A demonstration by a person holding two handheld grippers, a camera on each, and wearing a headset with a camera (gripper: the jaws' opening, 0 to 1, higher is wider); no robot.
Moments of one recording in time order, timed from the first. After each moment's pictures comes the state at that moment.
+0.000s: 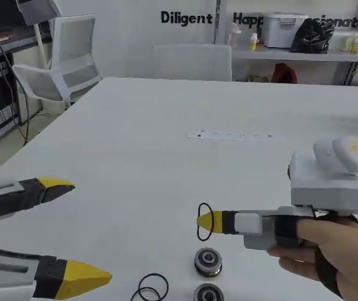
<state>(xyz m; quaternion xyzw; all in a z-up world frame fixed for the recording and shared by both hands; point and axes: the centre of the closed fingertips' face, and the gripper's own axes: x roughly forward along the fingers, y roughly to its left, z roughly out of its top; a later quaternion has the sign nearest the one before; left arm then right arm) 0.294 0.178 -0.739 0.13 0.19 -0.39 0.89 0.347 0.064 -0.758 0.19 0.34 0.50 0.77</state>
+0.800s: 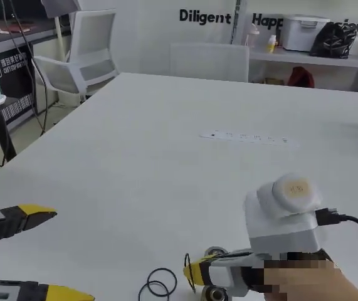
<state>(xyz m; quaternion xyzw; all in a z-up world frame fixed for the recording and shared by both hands) 0.269 0.202 -0.764 0.09 0.22 -0.35 0.91 0.315 0.086 -0.840 0.00 0.40 0.51 0.76</state>
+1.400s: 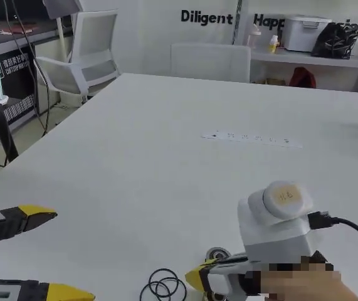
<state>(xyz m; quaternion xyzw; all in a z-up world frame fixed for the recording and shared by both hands) 0.270 0.204 -0.763 0.08 0.22 -0.34 0.91 0.314 0.085 -0.846 -0.02 0.40 0.51 0.76</state>
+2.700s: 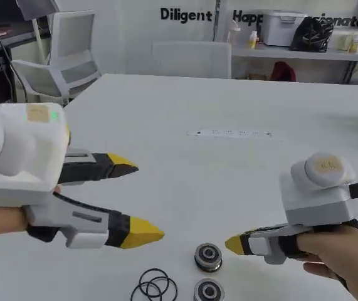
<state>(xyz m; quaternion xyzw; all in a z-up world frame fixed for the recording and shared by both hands) 0.337 0.096 -0.715 0.19 0.15 -0.47 0.85 0.375 0.002 -0.842 -0.01 0.40 0.41 0.82</state>
